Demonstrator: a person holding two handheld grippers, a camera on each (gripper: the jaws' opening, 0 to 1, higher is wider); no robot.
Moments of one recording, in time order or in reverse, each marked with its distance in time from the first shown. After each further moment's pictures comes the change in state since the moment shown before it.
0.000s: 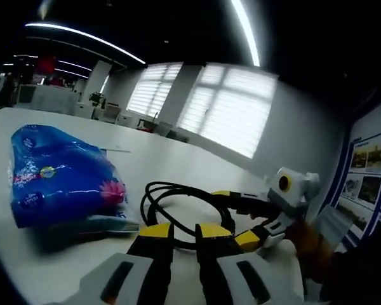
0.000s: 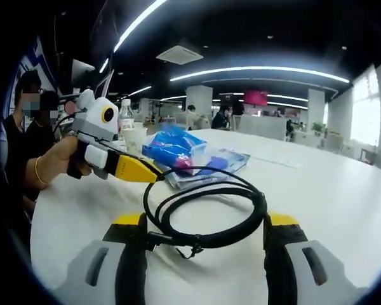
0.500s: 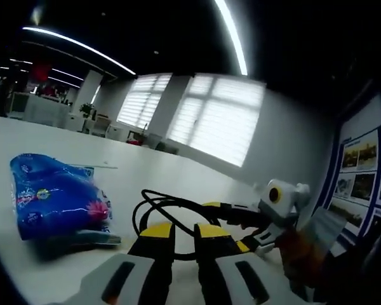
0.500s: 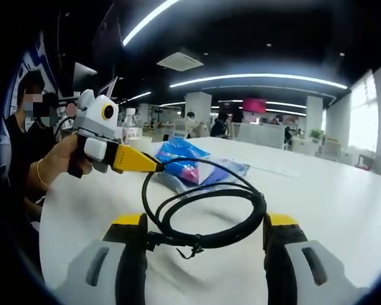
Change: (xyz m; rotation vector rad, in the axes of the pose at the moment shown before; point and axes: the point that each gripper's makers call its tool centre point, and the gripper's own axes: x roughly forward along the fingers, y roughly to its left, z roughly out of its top) left arm -0.017 -0.034 0.022 0.042 -0.067 -0.059; right arm -0.021 0.013 0.017 -0.032 -0.042 -0.014
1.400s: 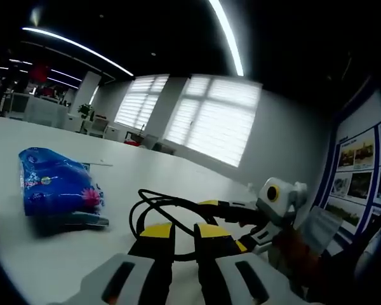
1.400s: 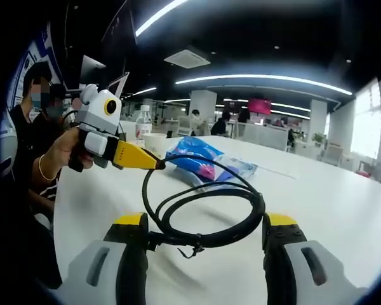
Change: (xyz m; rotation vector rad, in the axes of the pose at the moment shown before) left arm -0.024 -0.030 -0.014 -0.012 -0.005 -0.015; right arm -0.024 0.025 -0.004 -0.035 0.022 0.019
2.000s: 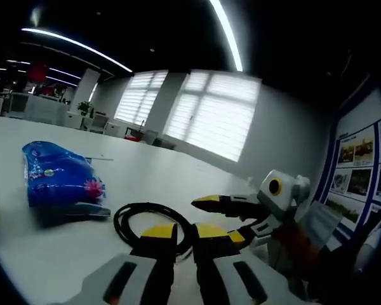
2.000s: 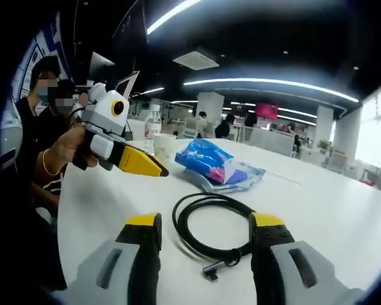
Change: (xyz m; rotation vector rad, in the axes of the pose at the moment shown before) left arm -0.010 0.004 -0.010 0.015 0.036 0.013; right arm 0.000 0.016 0.002 -0.043 -0.018 0.029
